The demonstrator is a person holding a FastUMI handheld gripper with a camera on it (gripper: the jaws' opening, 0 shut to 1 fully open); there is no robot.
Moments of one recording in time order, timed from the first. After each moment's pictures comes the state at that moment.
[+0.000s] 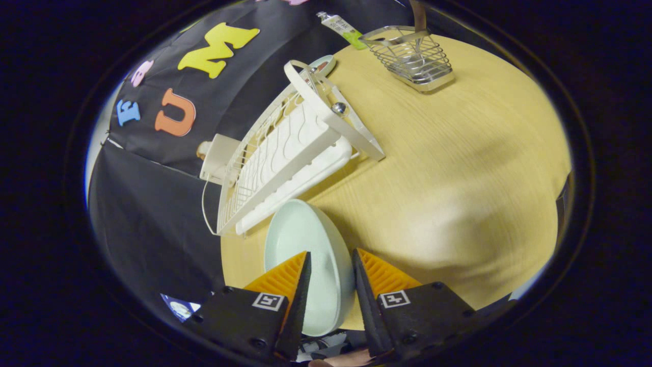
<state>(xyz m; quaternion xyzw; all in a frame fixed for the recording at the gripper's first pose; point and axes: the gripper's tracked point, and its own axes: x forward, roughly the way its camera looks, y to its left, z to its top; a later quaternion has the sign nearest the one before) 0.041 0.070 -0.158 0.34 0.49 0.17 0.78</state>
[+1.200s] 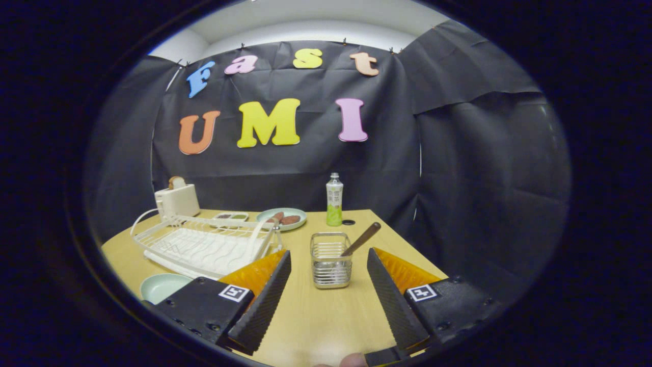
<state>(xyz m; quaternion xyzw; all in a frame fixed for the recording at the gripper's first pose) 0.114 -0.141 -0.060 0.05 0.09 -0.03 0.99</state>
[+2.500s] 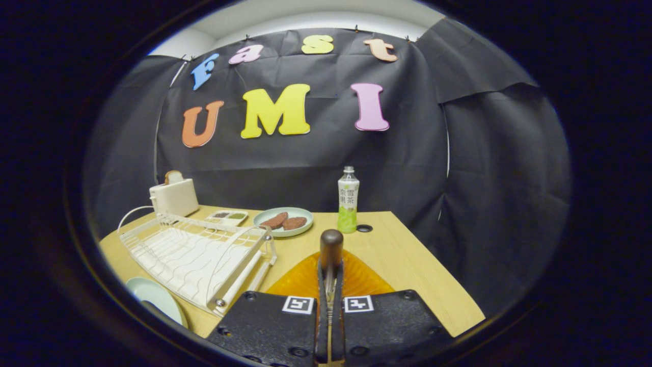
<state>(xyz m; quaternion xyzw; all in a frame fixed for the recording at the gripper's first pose) 0.207 -0.132 -0.042 0.02 0.10 0.03 0.99</state>
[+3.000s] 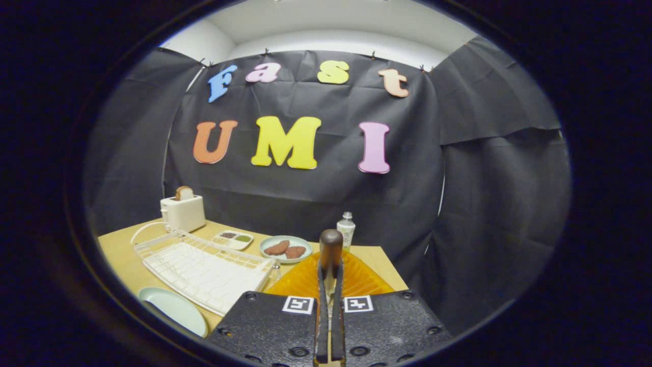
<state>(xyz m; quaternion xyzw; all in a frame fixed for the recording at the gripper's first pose) 0.123 -0.101 0.063 -0.04 0.03 0.04 1.00</state>
